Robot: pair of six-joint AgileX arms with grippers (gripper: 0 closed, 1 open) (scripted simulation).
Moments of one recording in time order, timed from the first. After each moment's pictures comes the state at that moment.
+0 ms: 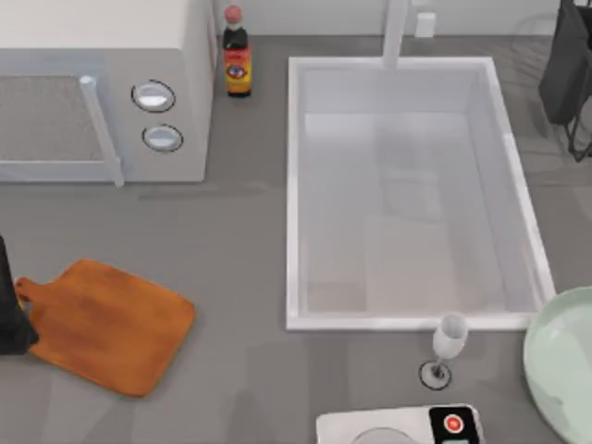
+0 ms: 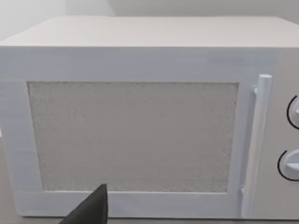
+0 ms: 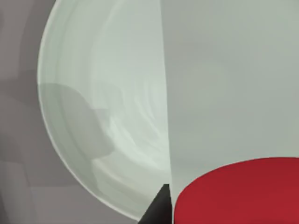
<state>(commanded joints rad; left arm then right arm) 0.00 0.00 0.00 0.00 0.00 0.00 0.10 1.40 1.04 -1.21 0.00 0.11</state>
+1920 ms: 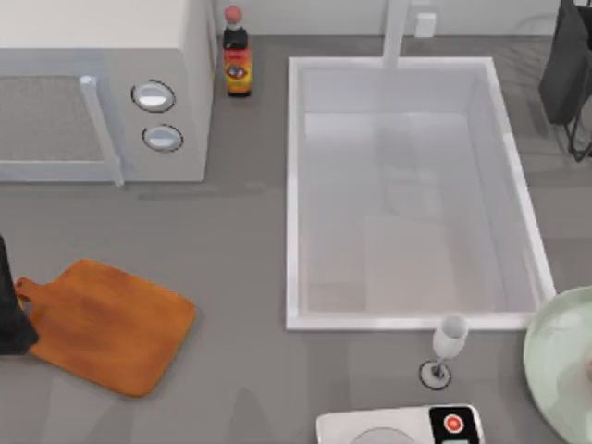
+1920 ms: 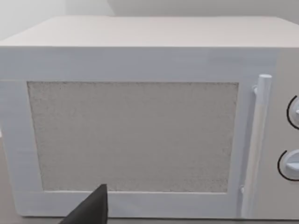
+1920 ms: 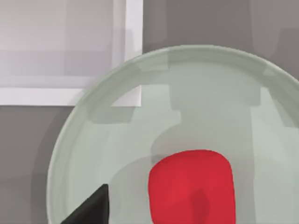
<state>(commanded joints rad) 0.00 0.00 0.00 0.00 0.00 0.00 0.07 0.97 0.72 -0.84 0.00 0.07</state>
